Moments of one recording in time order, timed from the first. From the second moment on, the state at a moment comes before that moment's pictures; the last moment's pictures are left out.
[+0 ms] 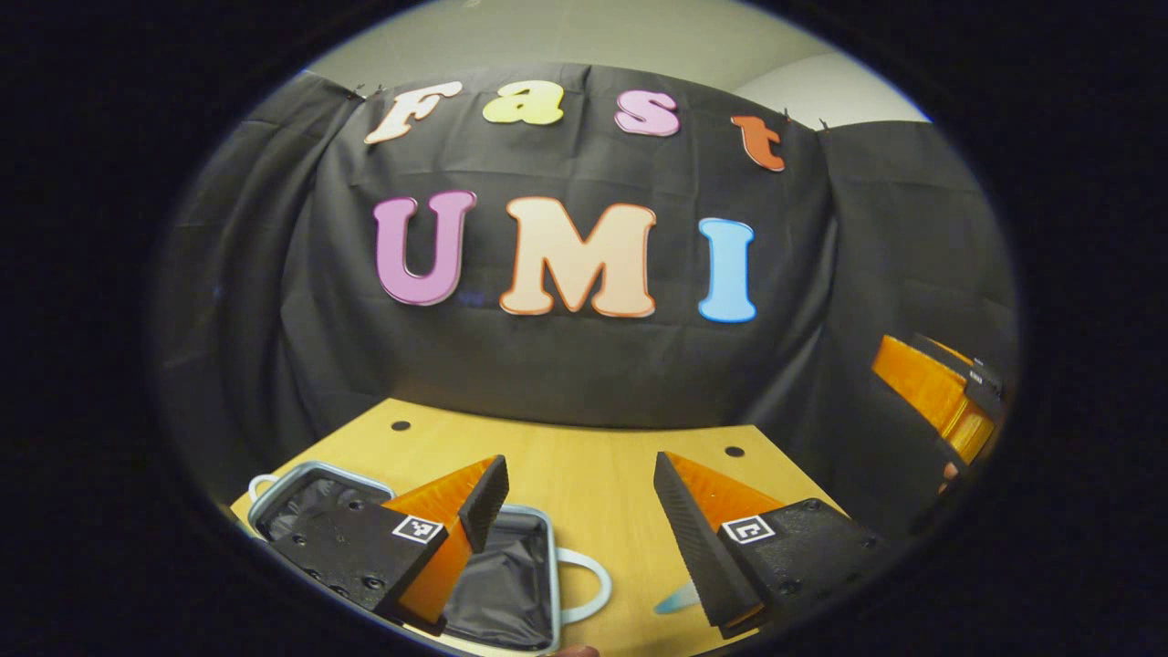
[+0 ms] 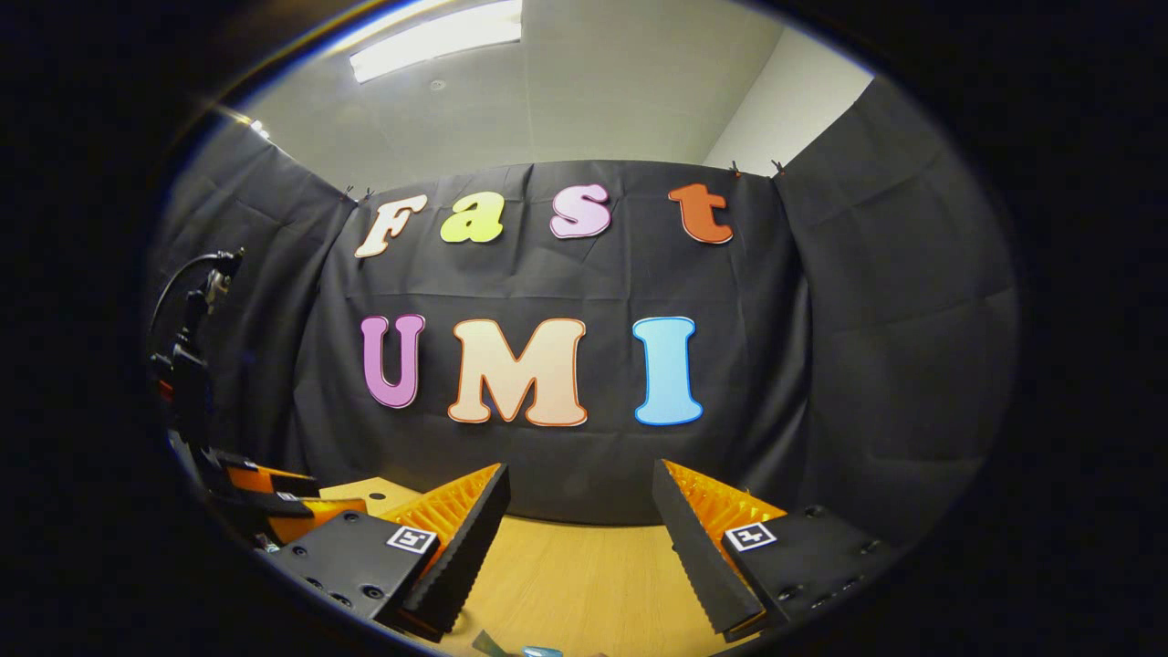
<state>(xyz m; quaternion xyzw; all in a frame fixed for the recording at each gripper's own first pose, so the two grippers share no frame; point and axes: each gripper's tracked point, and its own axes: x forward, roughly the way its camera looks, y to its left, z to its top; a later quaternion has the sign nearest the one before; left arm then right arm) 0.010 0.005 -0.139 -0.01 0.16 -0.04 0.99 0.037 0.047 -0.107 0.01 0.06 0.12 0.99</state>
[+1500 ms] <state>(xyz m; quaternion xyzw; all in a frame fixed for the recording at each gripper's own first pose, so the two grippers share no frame) -0.044 -0.087 -0.389 -0.04 0.40 -0.08 0.91 -0.008 -0.023 -0.166 -0.03 0.13 0.15 0.98</state>
